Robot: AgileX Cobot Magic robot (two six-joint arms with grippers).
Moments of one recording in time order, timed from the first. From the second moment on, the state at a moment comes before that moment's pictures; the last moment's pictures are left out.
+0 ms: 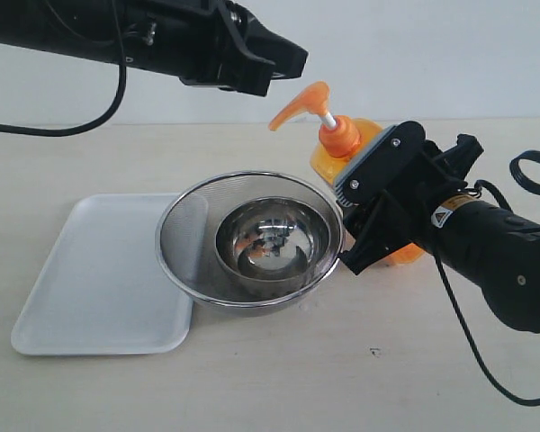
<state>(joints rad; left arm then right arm) -0.49 1.59 -1.22 -1.29 0.59 1.41 0.58 1.67 -0.57 0.32 -0.65 -0.76</state>
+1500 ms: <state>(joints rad) -0.50 1.65 -1.22 -1.36 0.56 1.45 0.58 1.67 -0.57 0.32 -0.65 -0.76</state>
